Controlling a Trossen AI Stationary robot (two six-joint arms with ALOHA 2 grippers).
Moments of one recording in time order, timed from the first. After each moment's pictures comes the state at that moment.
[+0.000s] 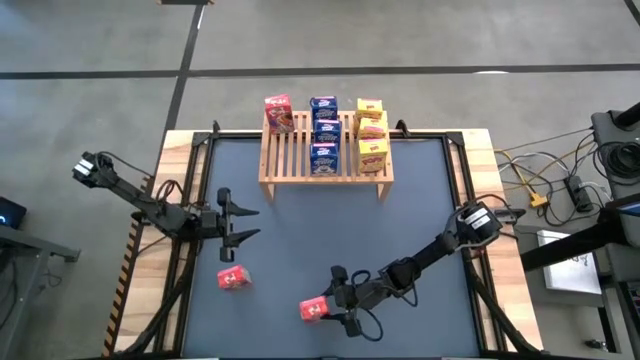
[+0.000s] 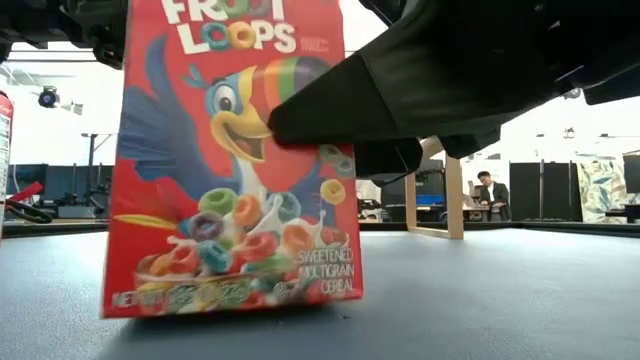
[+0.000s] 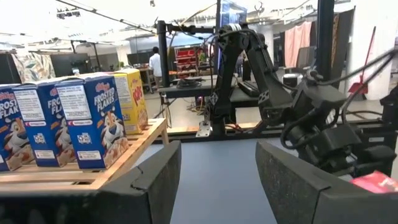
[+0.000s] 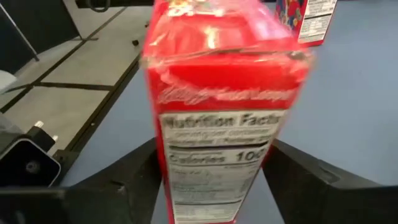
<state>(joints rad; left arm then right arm) -0.52 0.61 0.20 0.54 -0.62 0.16 0.52 2.05 1.01 0.67 0.20 0.21</state>
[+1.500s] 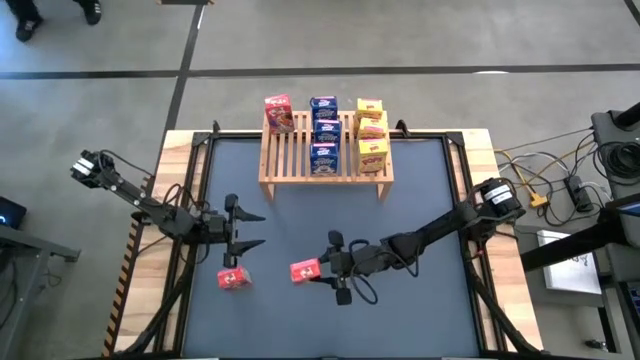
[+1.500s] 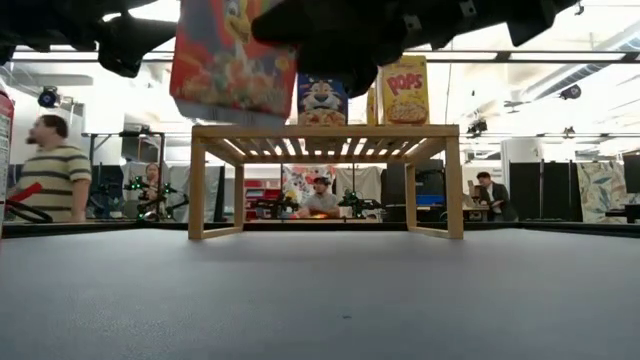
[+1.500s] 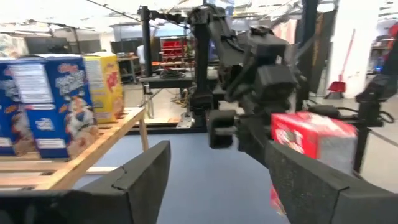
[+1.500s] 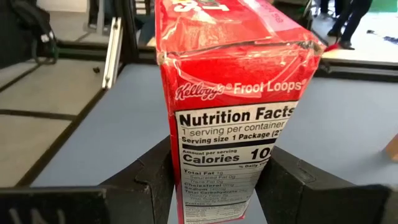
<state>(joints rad) -0.52 0.73 0.20 0.61 -0.57 0.07 0.36 1.83 1.00 0.56 0.21 0.05</state>
